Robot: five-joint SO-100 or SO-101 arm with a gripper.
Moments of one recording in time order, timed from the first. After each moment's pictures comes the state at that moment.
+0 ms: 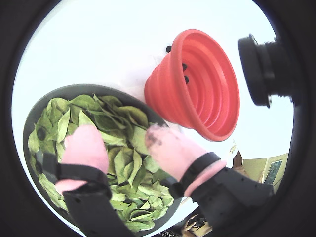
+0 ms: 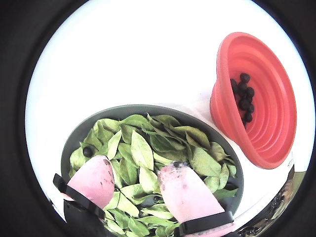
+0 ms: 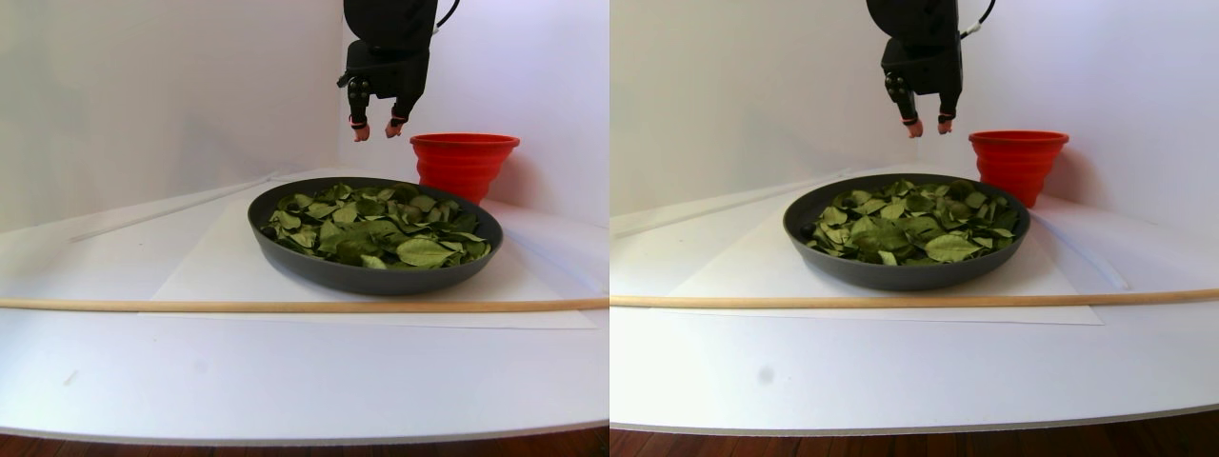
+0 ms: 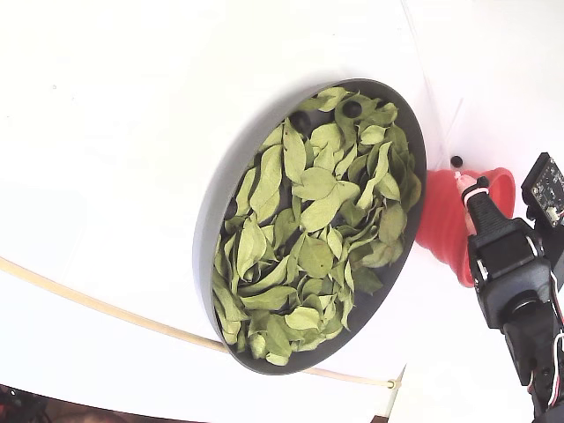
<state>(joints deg) 18.1 90.5 105.7 -6.6 -91.9</state>
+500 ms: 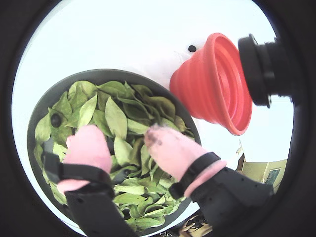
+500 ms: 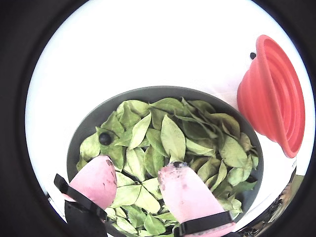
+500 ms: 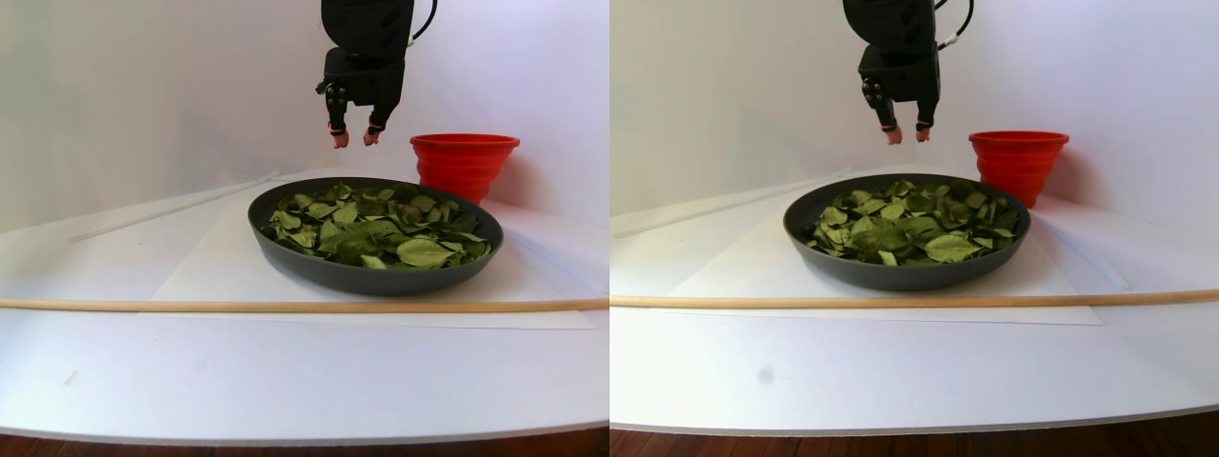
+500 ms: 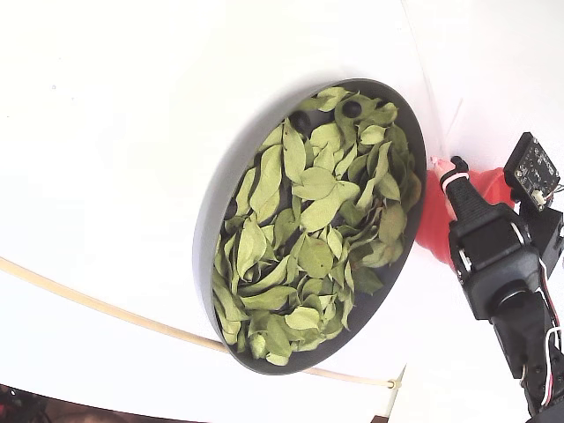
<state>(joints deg) 14.2 90.5 107.9 -6.6 -91.9</state>
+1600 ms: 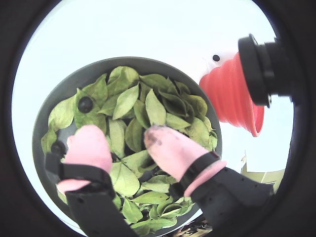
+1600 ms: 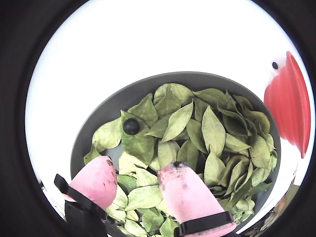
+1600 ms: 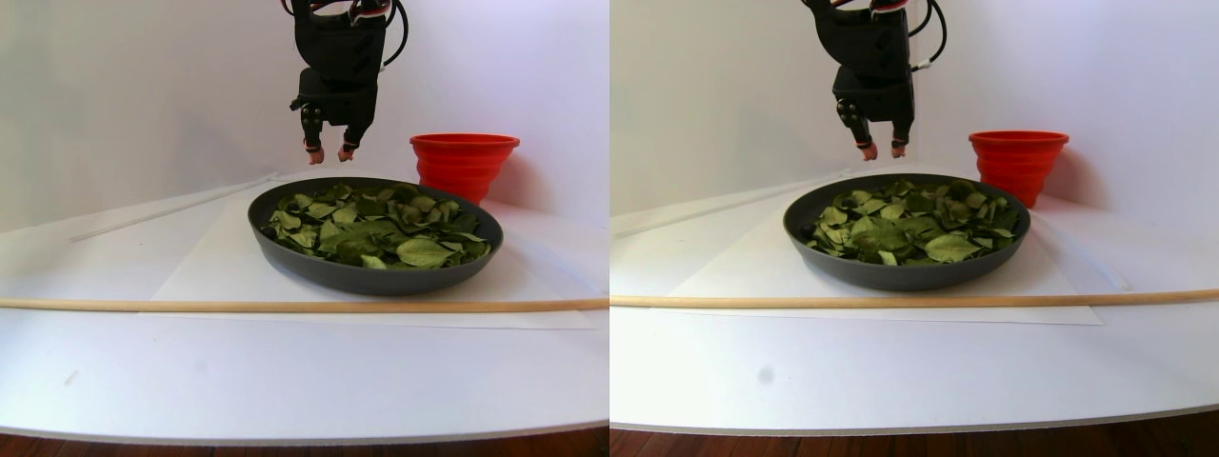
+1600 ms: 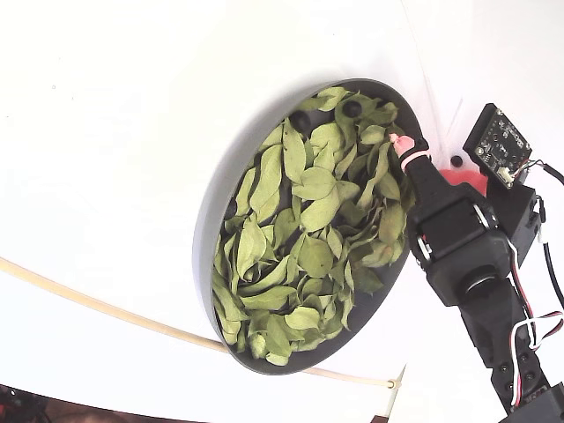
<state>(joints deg) 9.5 86.6 110.3 -12.8 -94.6</state>
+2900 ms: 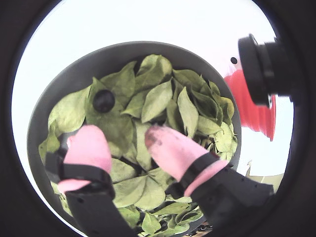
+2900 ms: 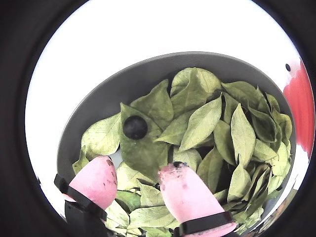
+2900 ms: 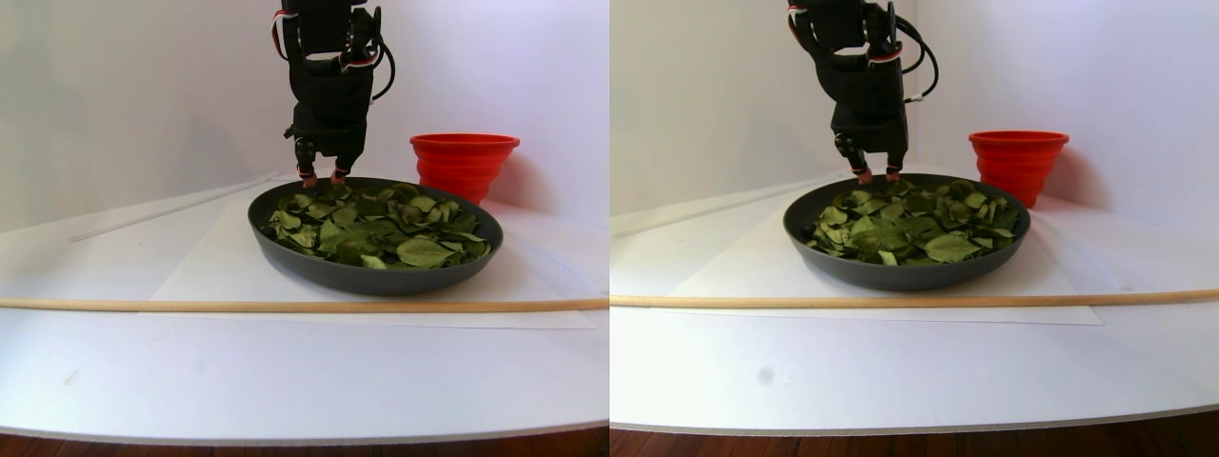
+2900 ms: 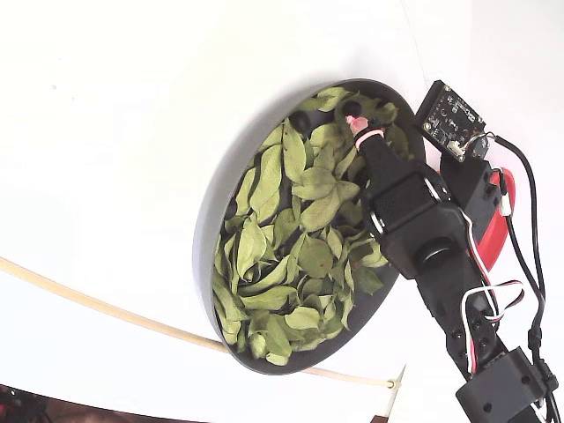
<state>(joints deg) 7.9 73.8 102.0 -16.3 -95.1</state>
